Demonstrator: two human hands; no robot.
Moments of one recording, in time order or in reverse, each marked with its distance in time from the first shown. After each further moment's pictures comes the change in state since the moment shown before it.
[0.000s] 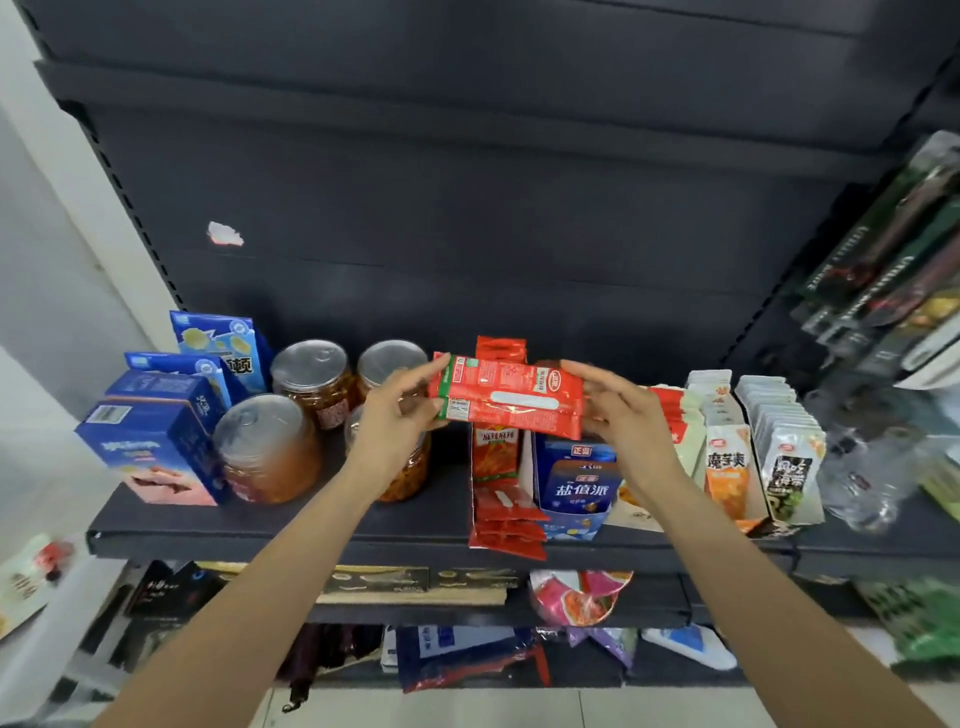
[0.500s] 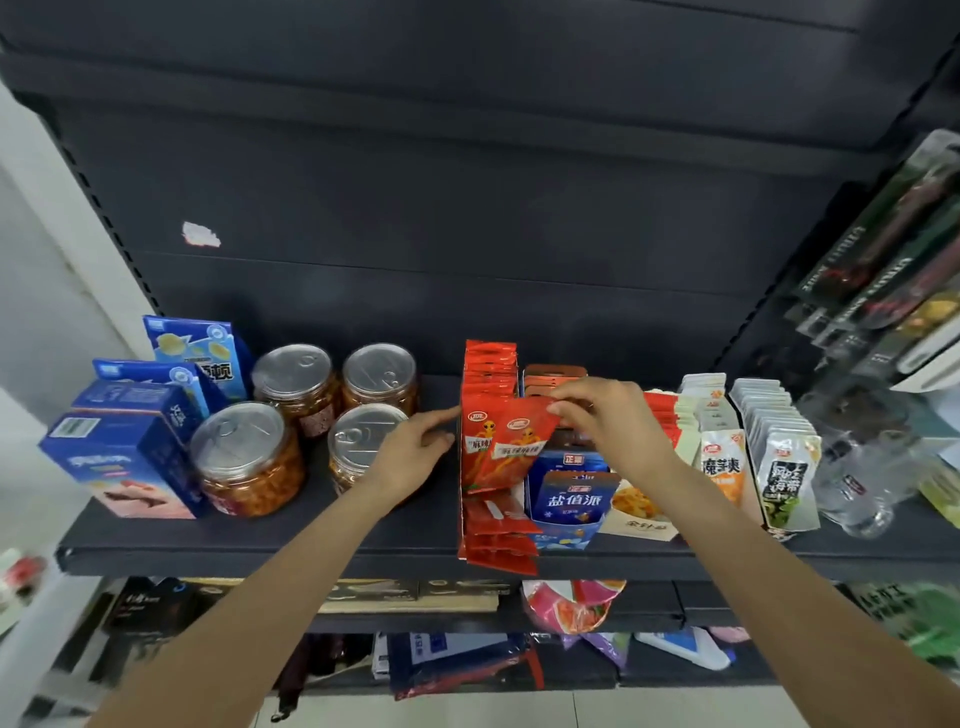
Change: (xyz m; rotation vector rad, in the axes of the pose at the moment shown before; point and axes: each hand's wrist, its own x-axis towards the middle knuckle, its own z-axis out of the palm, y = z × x) left_hand 0.020 -0.044 0.018 0.391 -0.193 -0.206; right_hand 0.027 -0.006 -0.009 -0.871 -0.154 -0.229
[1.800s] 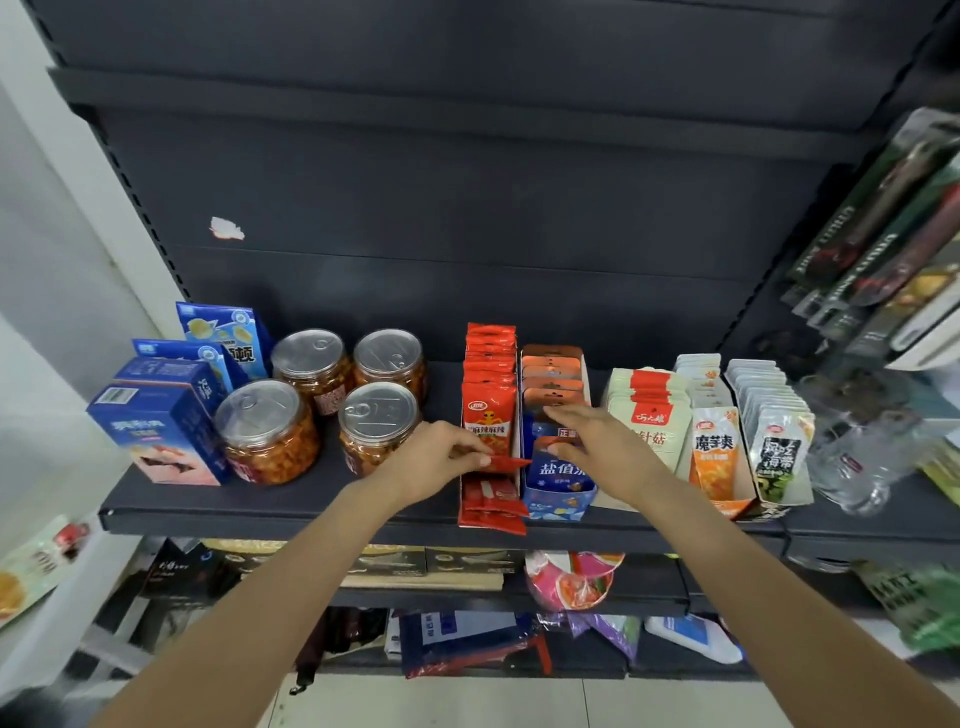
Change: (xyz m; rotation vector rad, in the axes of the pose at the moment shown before) left_hand -0.038 0.020 0.015 0.315 -0.251 0.154; right_hand -0.039 0.036 0.025 -0.257 -0.287 0.059
